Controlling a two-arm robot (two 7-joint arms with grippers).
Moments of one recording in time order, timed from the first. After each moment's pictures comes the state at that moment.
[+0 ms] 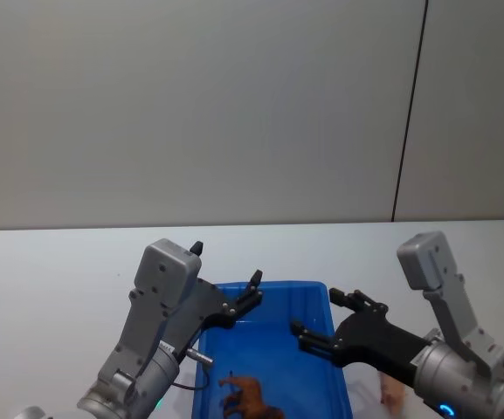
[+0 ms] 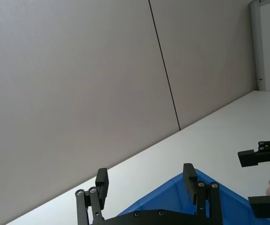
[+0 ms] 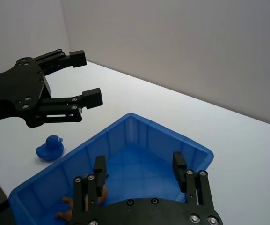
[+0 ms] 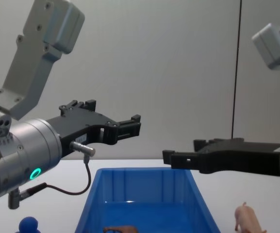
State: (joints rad) left arm -0.24 0.38 0.45 -1.63 -0.20 0.01 -0.01; right arm 0.22 0.23 -0.31 -1.58 0.21 0.28 0.48
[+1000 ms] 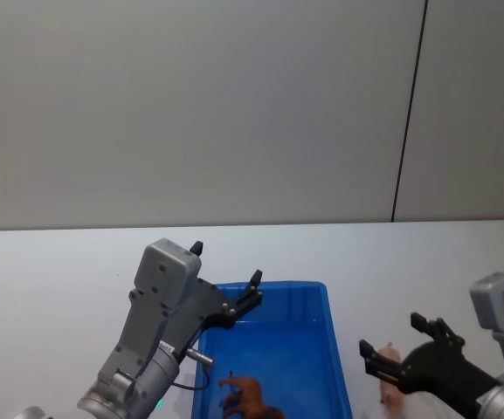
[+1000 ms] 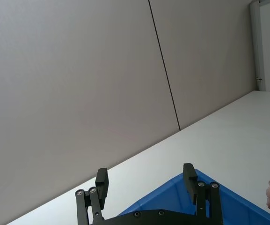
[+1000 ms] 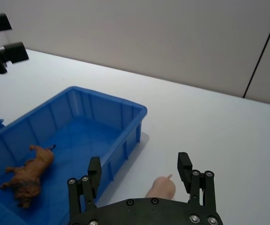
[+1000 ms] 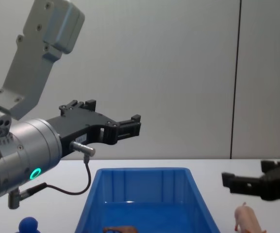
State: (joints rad) left arm -0.24 0.38 0.45 -1.63 -0.20 0.01 -0.01; right arm 0.04 0.34 -0.26 -1.70 0.27 0.24 0.25
